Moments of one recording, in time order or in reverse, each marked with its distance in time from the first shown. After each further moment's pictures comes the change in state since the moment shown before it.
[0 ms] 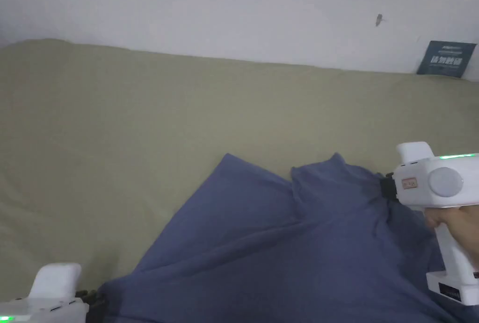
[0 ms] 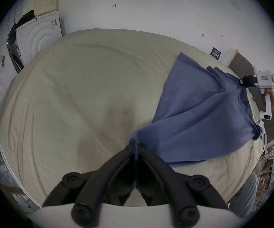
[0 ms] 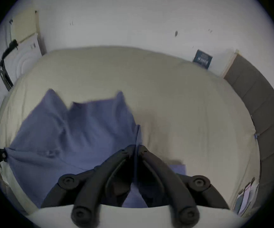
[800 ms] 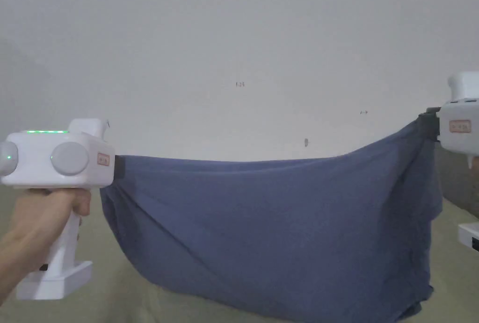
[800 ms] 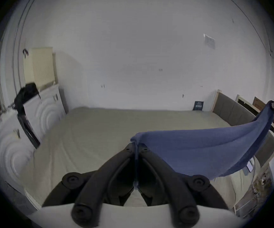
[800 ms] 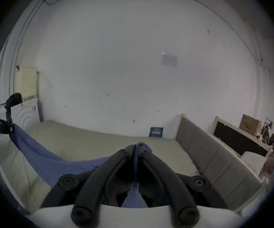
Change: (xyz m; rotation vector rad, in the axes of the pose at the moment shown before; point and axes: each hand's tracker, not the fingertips) left arm 0.104 0.222 0.248 0.514 0.033 -0.127; right arm 0.074 0.060 0.384 0.625 -0.229 -0.059
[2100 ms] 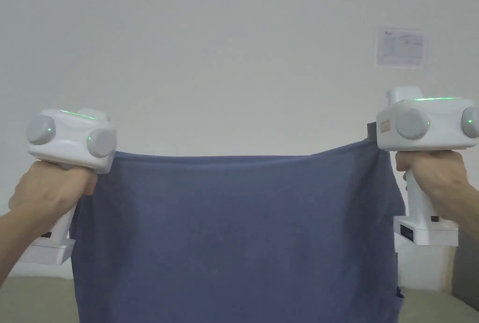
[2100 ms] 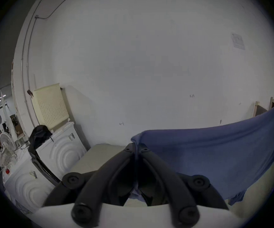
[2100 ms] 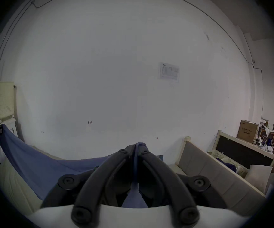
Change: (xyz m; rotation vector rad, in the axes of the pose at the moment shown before) left arm 0.039 0.192 -0.232 0.127 0.292 -0.100; right arm -0.043 0.136 -0.285 0.093 -0.104 -0.031
